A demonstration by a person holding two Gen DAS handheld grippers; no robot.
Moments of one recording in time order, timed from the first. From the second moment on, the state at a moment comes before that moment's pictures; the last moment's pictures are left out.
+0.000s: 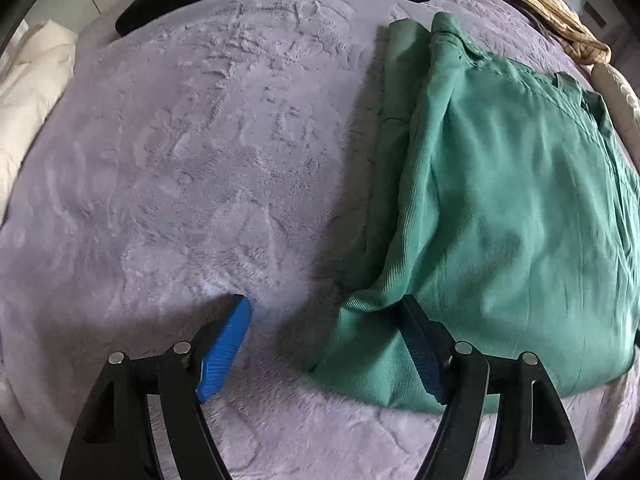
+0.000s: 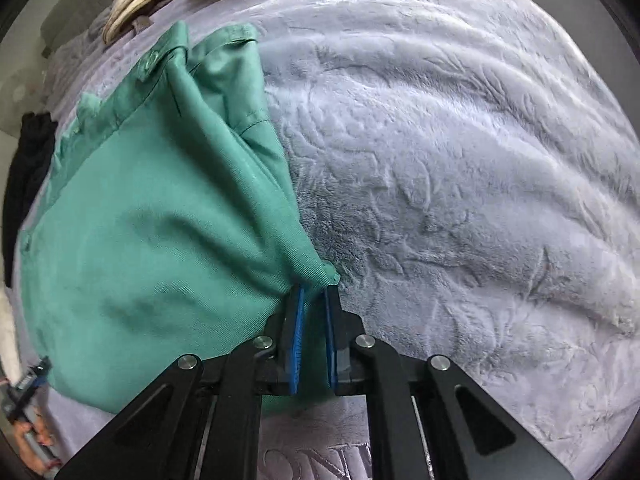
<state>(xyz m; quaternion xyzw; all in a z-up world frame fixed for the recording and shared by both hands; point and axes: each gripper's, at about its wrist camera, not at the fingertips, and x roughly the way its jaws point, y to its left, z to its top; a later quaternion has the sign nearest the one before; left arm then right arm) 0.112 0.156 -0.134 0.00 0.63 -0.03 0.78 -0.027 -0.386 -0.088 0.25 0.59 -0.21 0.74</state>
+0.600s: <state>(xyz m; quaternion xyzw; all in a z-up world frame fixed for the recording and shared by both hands) 0.063 0.187 -0.090 0.02 0.65 0.02 0.76 -0.063 -0.320 -0.049 0.30 0.61 -0.19 0.71</state>
